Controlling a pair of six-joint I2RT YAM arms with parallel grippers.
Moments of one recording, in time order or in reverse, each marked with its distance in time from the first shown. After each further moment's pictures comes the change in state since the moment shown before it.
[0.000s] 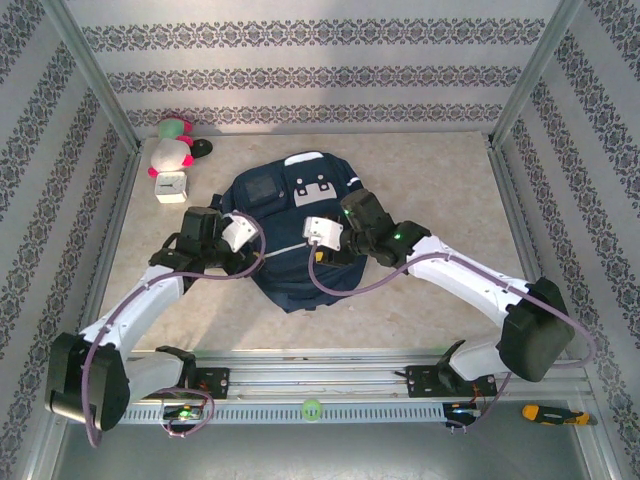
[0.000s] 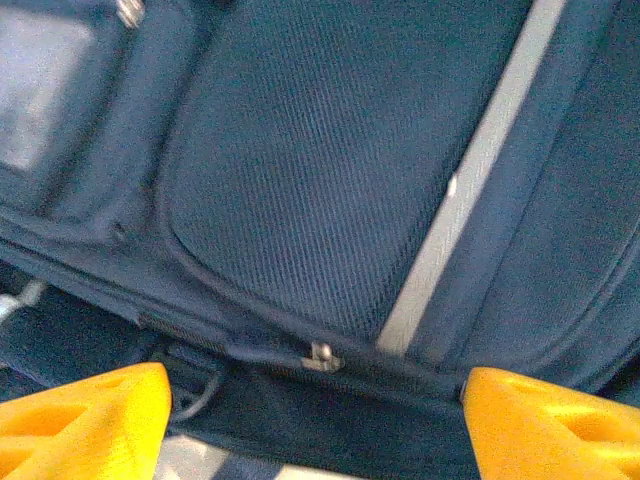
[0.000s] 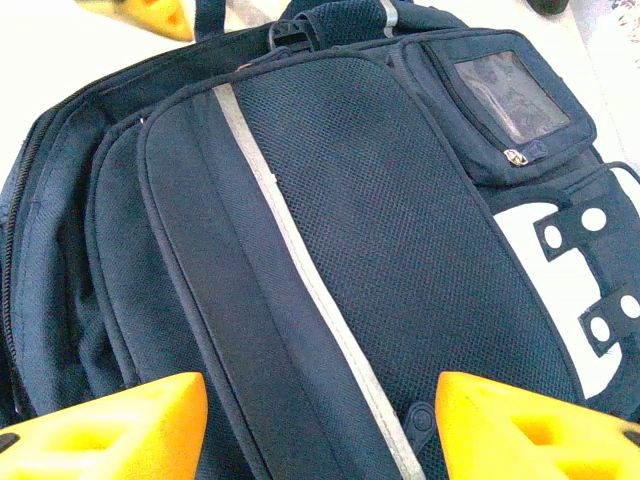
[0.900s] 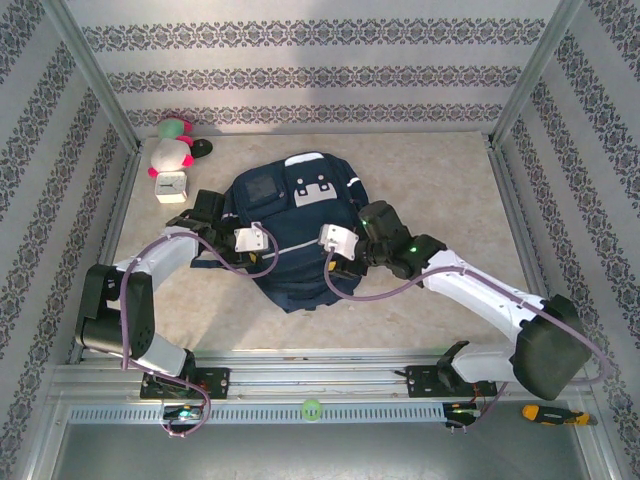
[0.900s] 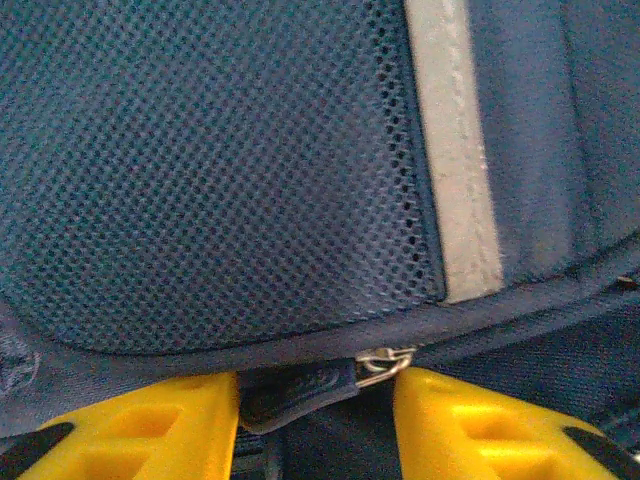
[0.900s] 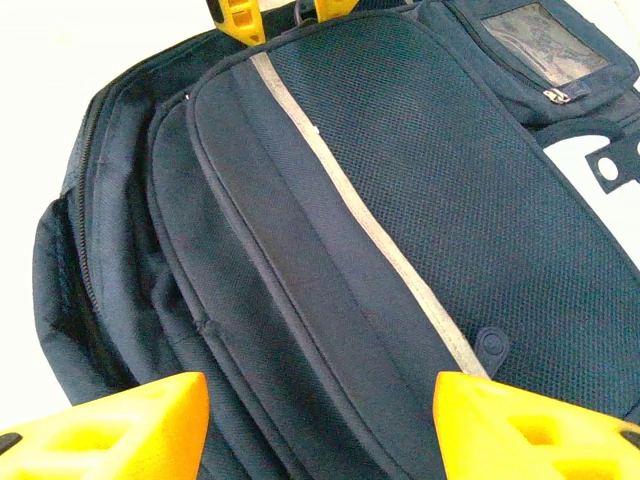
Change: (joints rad) left arm 0.071 0.352 0.201 -0.138 0.097 0.711; right arm -0.047 -0.126 -0.175 0.053 -0.091 0.098
